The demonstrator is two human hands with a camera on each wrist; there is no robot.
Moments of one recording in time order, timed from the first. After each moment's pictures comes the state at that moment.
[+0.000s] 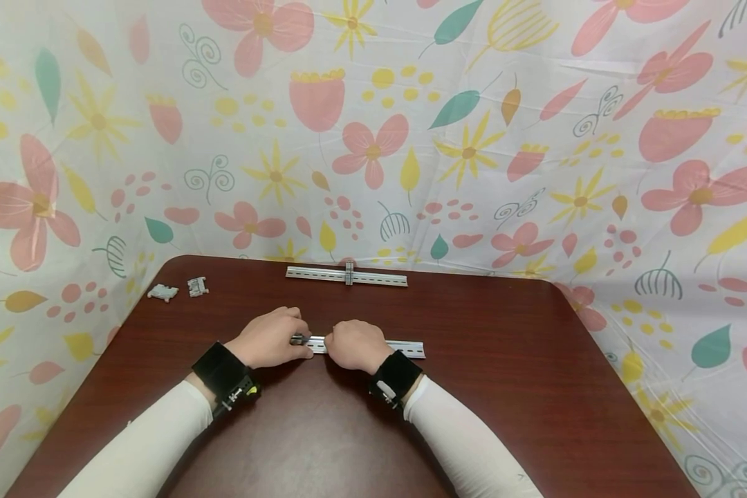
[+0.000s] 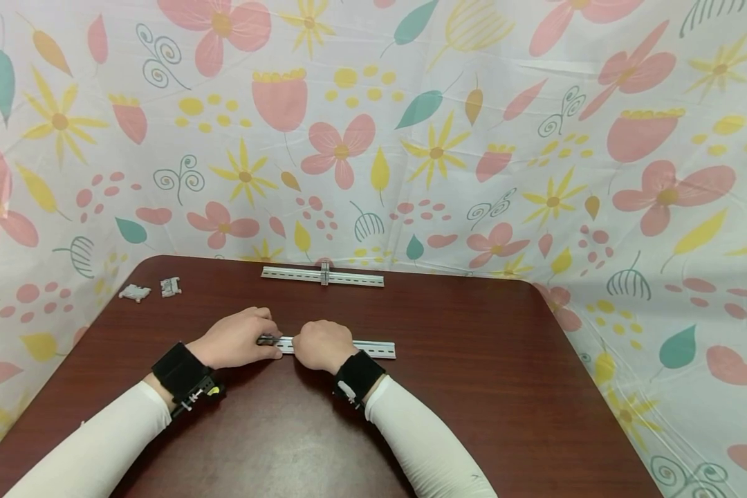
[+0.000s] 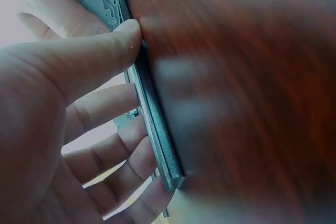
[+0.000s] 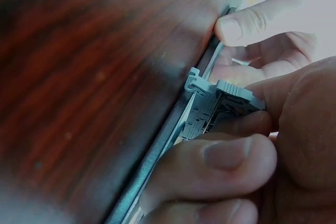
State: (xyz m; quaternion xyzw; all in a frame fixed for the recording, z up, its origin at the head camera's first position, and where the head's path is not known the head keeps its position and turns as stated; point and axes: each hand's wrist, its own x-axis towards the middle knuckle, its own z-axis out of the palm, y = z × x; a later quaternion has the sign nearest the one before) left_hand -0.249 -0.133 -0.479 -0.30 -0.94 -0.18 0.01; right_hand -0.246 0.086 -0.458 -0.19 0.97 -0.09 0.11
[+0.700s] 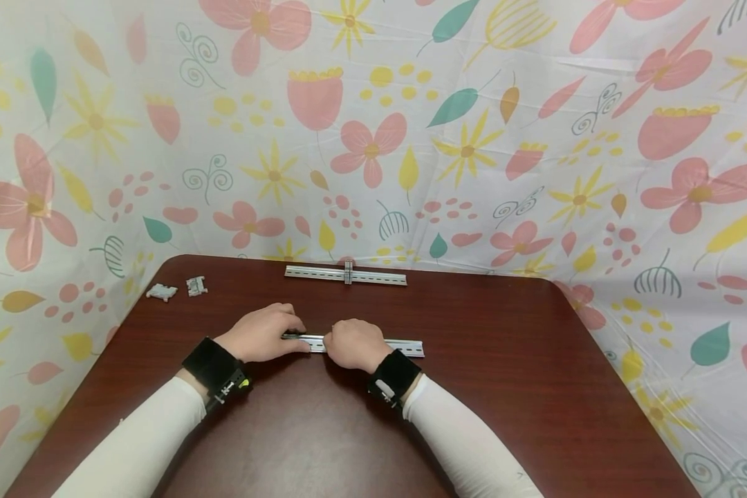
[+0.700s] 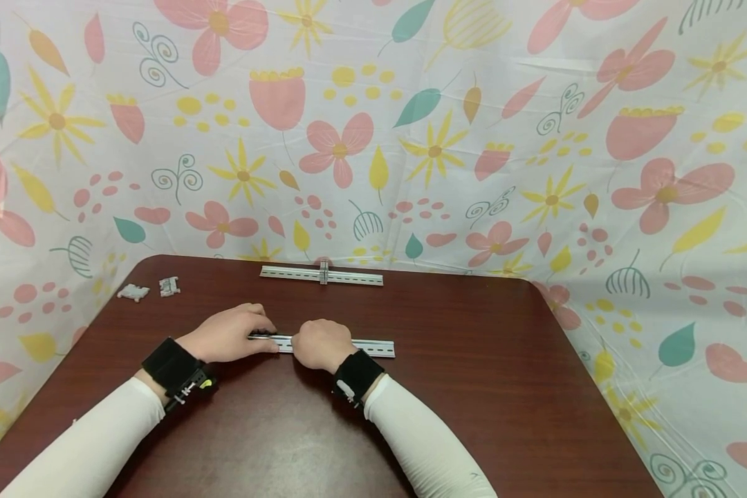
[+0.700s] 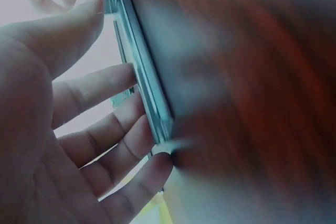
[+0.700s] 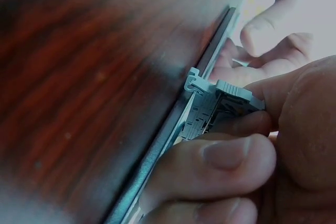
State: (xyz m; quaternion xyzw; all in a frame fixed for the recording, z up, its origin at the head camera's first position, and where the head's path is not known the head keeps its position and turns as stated) left_hand -0.255 -0.148 -0.474 -0.32 -0.93 -0.19 0.01; right_hand -0.247 0.087 -0.460 -0.19 0.97 -0.08 0.12
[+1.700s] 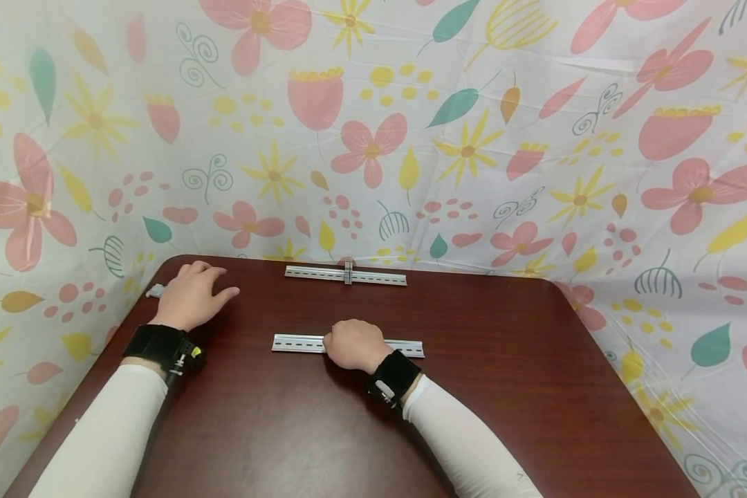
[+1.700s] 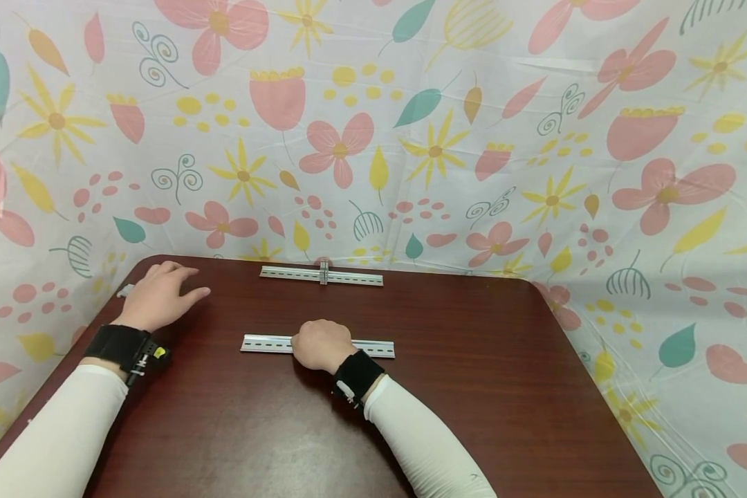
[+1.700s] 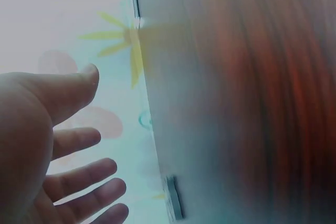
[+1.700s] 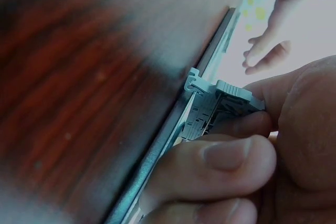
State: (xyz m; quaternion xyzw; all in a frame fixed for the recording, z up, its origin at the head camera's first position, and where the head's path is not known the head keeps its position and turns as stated) left_hand -0.288 -0.262 -0.462 -0.10 -0.97 -0.18 0.10; right_hand -0.247 0.087 -0.461 -0.19 0.97 -0.09 0.11
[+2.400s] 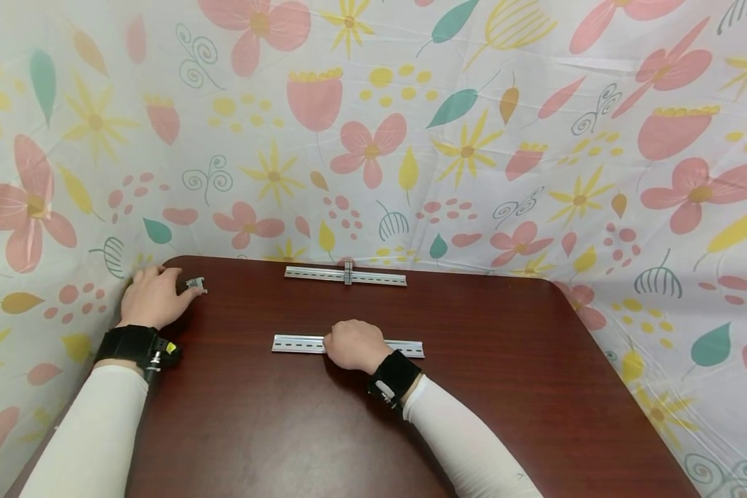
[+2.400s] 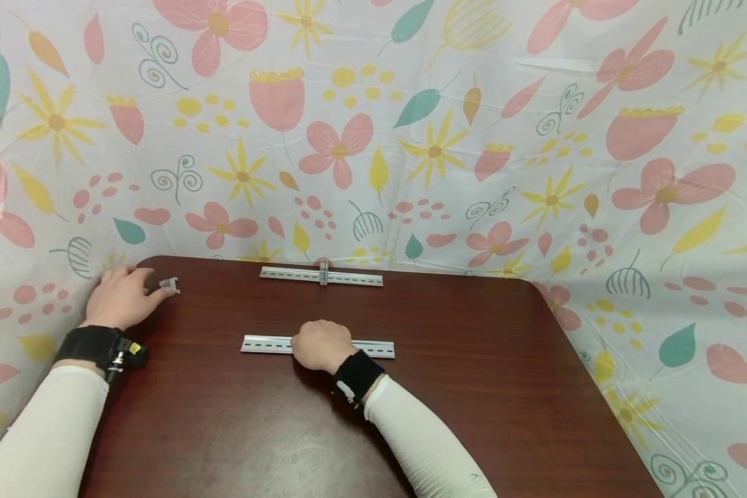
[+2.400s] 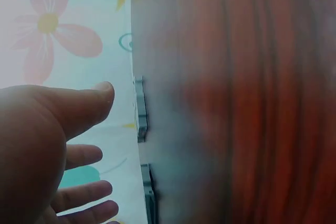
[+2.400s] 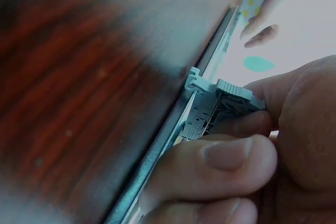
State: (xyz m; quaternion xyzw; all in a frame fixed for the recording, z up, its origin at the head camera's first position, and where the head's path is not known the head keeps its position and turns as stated) left_hand -0.287 -0.324 -0.476 -0.02 -0.98 -0.18 0.12; right_hand -0.248 0.088 -0.462 -0.19 0.97 -0.09 0.11
